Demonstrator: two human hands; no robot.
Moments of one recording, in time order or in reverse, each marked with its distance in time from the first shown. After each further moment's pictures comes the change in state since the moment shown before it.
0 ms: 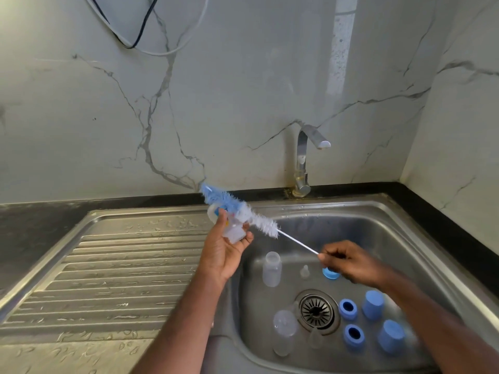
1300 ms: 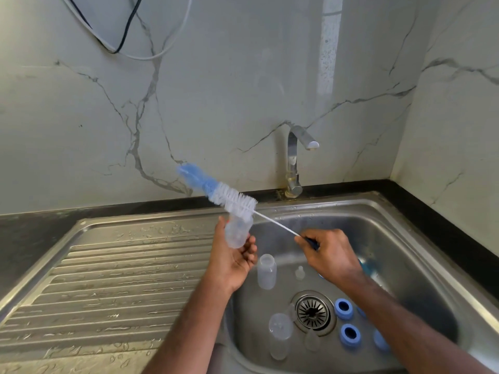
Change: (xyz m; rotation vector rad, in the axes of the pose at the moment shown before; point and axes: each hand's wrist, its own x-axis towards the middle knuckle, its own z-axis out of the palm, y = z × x) left_hand -0.010 -0.019 0.022 0.096 0.230 -0.276; right_hand 0.018 -0.026 0.035 -0.454 0.547 -0.091
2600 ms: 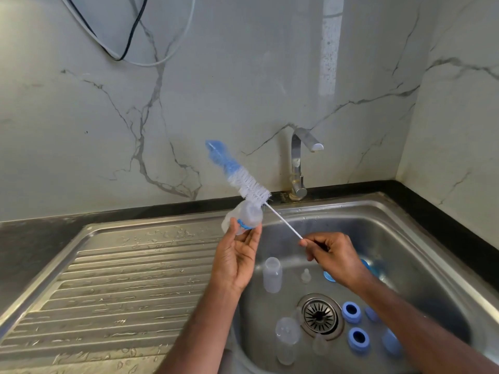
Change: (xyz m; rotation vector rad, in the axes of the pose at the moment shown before) left_hand 0.001 0.004 0.003 -0.376 -0.253 0.227; right_hand 0.002 0.002 0.003 0.433 -0.108 0.115
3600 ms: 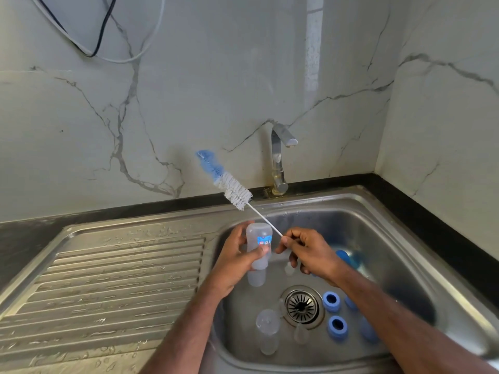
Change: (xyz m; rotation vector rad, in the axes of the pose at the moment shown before) left_hand -0.003 -0.031 -0.017 1.236 -0.171 0.010; right_hand -0.007 0.001 -0.003 0.198 -0.173 0.221
